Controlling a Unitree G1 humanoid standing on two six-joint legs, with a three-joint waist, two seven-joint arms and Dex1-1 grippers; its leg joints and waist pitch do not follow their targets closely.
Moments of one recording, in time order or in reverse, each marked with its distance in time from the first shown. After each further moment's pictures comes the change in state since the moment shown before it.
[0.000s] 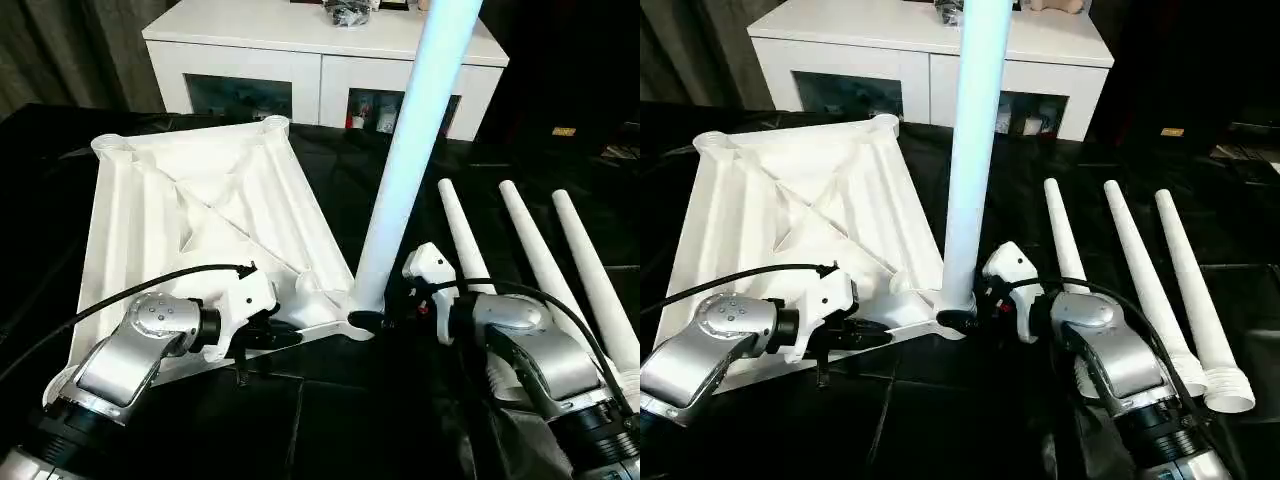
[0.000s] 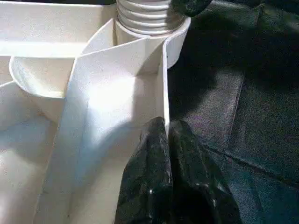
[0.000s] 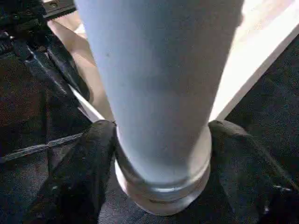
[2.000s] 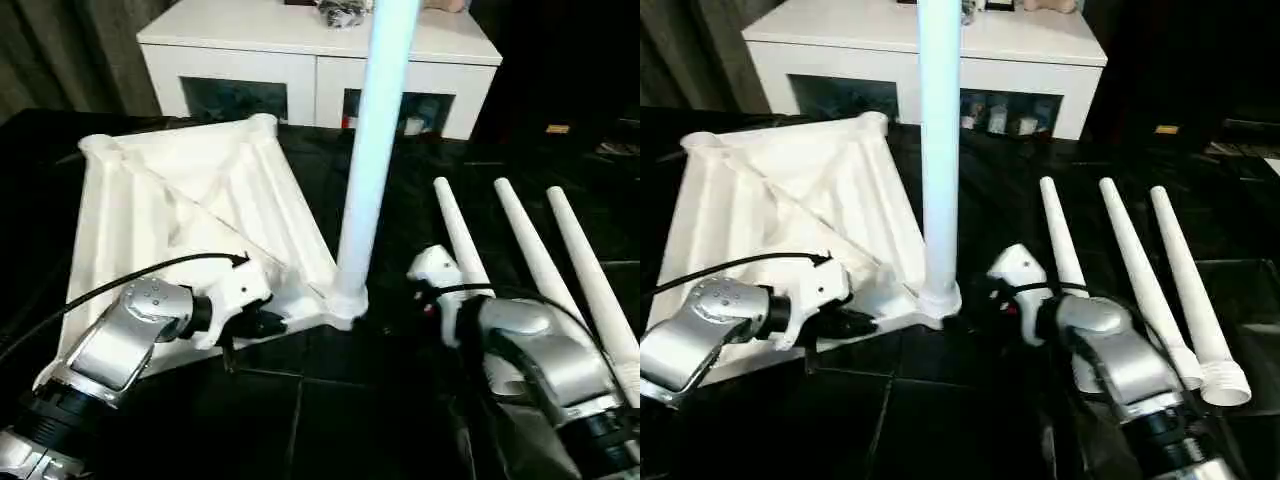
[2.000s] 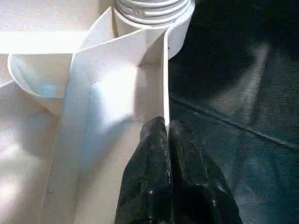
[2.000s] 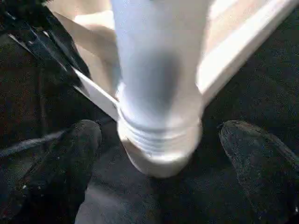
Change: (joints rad) left arm -0.063 0.051 -0.031 0.015 0.049 0.059 0.000; right arm 0.022 -0.008 0.016 -0.020 -0.004 -0.012 -0.047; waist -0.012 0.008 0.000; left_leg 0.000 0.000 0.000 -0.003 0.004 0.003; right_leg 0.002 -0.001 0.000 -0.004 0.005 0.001
